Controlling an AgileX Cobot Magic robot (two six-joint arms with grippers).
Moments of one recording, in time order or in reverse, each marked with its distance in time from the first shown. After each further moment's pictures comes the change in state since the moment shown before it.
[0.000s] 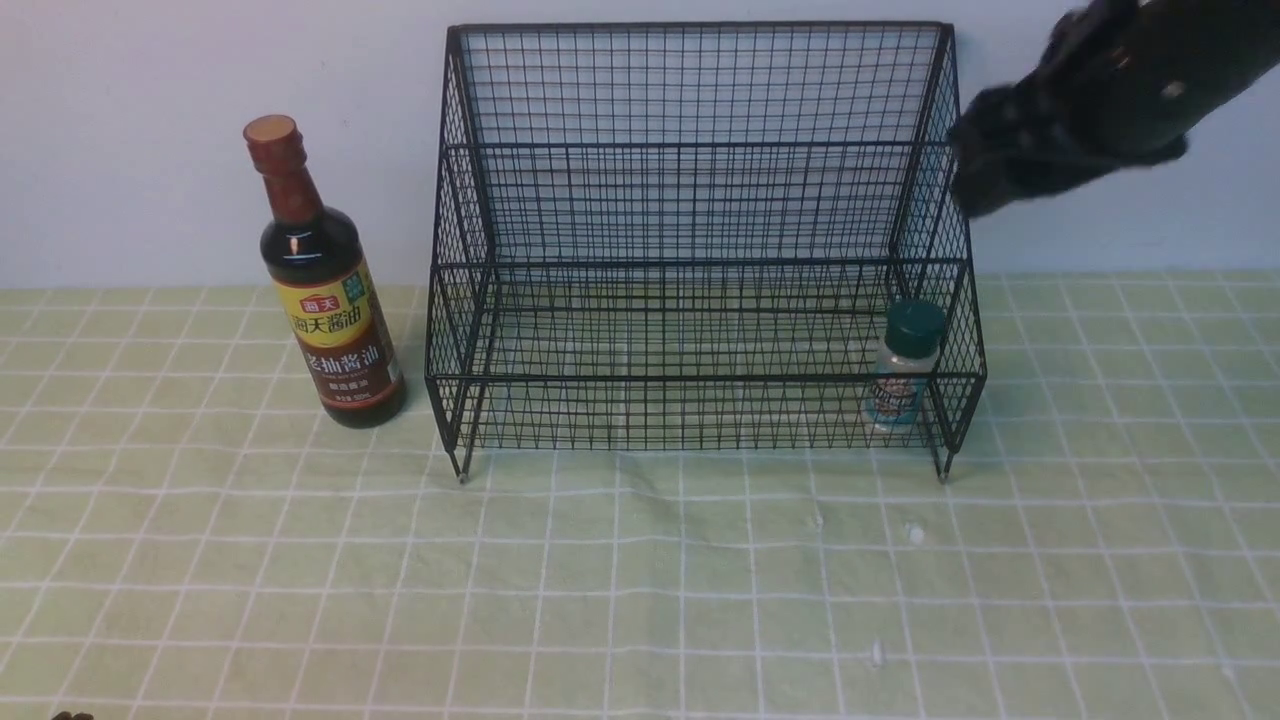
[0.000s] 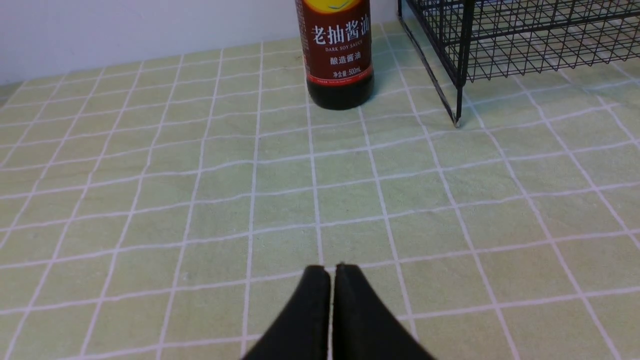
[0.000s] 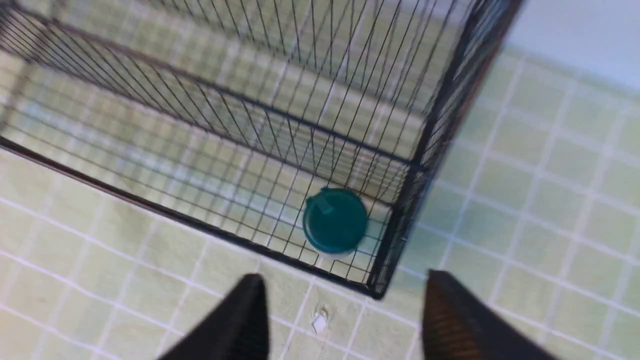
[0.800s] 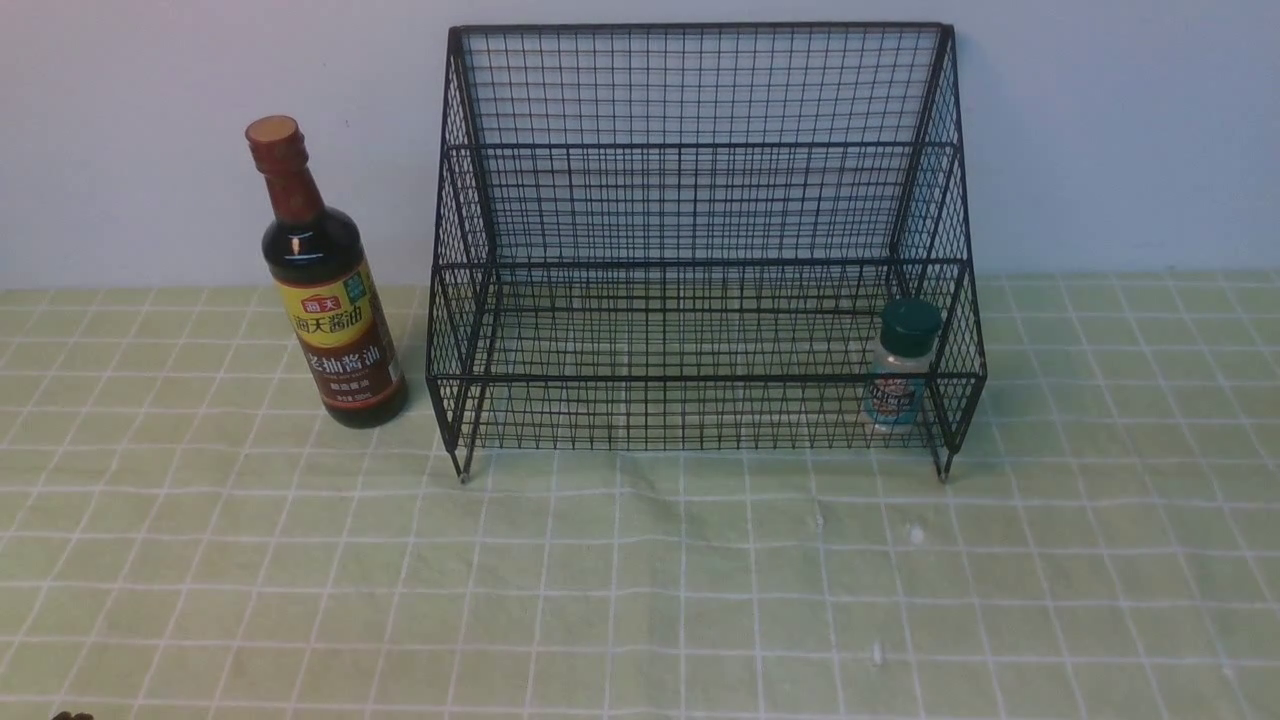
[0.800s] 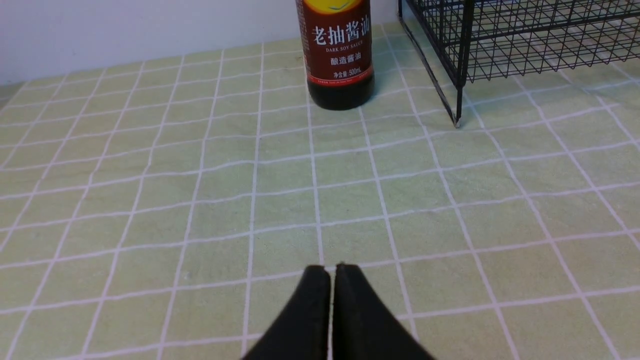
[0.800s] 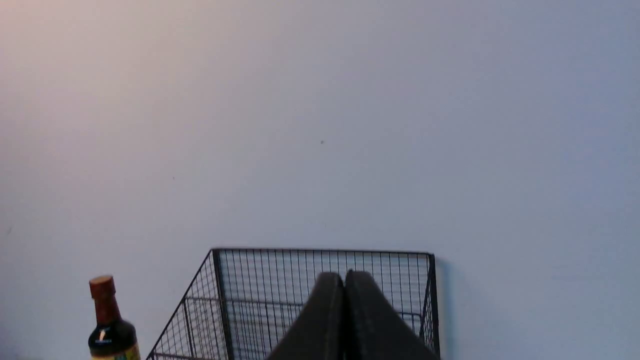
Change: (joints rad) right arm 0.000 -1.465 1.155 -0.024 -0.849 0.157; left arm 0.000 0.000 0.000 0.000 0.000 0.000
